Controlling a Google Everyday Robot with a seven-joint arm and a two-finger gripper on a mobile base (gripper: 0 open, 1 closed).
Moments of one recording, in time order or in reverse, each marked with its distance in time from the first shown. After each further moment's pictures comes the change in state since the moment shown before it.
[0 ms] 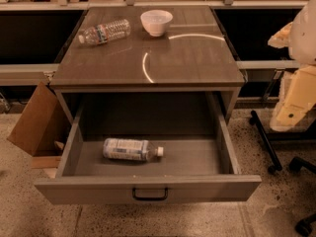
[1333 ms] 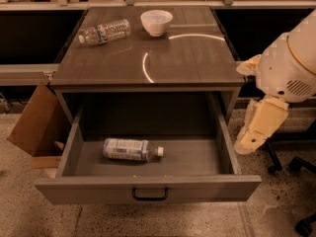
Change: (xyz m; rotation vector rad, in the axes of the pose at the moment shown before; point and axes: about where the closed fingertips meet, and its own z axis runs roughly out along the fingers) arm -0.037 0.037 0.049 -0.086 -0.184 0.017
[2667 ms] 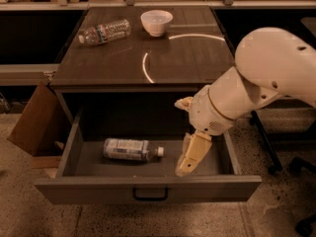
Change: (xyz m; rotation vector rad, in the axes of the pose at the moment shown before) arm -0.058 0.030 0.143 -0.175 -0.198 -0.125
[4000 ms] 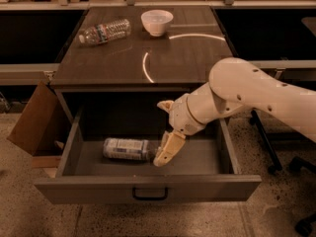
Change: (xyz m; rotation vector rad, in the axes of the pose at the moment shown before) arm -0.012 -0.050 0.087 0.019 -0.150 -0.022
